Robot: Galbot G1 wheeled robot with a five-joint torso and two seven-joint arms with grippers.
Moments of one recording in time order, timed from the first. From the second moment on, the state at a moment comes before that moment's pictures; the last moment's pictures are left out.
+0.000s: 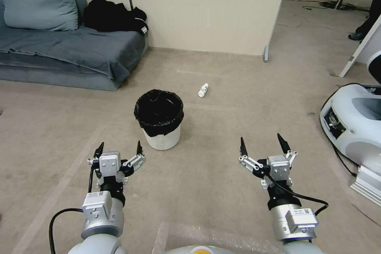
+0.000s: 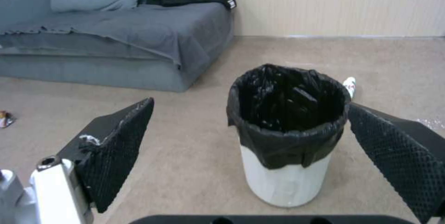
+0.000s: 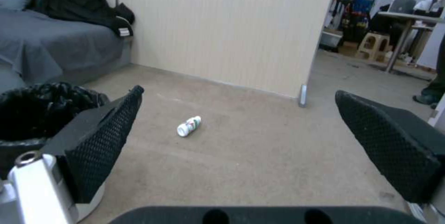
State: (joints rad) left arm 1.81 -1.52 -0.45 -2.47 0.09 0.31 -0.24; right arm -1.84 1.61 0.43 2.37 -0.25 0.03 0.00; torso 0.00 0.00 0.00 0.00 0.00
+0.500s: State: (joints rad) left arm 1.81 -1.52 -0.44 -2.47 0.08 0.32 -0.24; right arm -1.84 1.61 0.43 2.37 -0.24 0.03 0.00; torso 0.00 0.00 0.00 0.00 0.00
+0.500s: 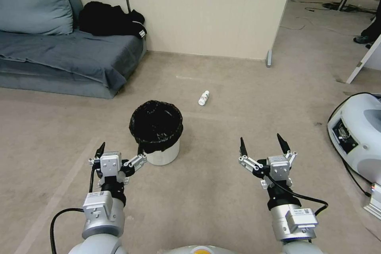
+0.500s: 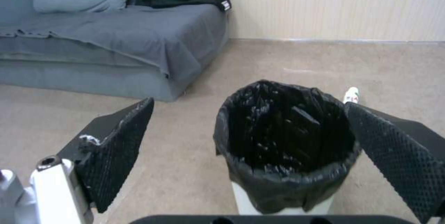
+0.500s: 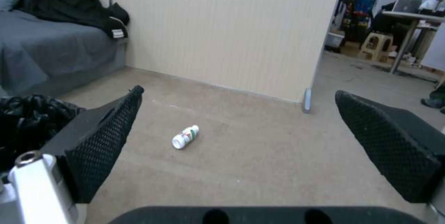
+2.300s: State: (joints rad) left arm 1.81 -1.52 -0.46 -2.47 0.09 0.31 -0.24; right arm -1.84 1.61 0.43 2.35 -0.22 0.07 -0.02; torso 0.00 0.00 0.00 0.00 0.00
